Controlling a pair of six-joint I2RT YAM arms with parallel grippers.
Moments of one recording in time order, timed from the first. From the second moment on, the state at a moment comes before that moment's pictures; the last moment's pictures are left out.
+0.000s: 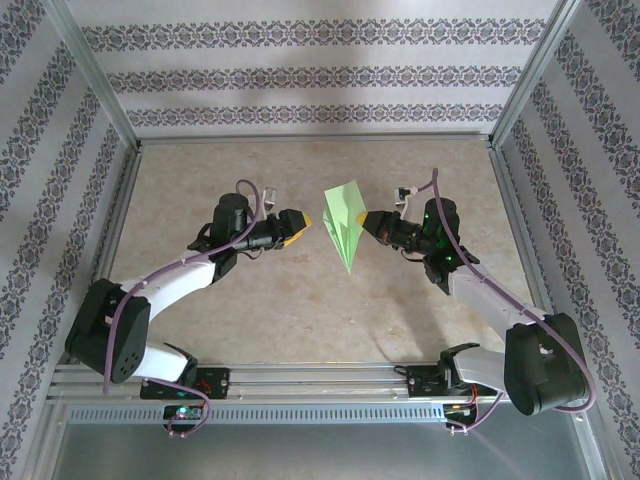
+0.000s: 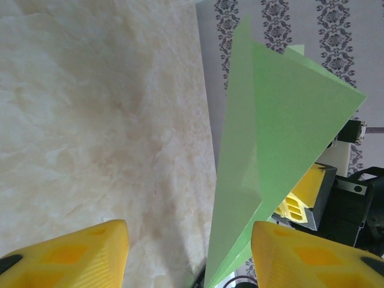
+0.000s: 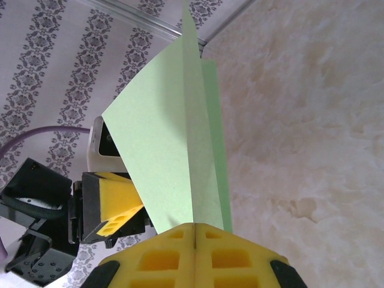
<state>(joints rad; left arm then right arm) -0.42 1.41 0.76 0.29 0.64 -1.04 0.26 1.21 0.61 0.33 -0.76 0.97</state>
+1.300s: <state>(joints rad) -0.46 1.48 0.81 0.24 0.62 -0.99 0.33 1.32 0.62 0.33 -0.76 0.98</state>
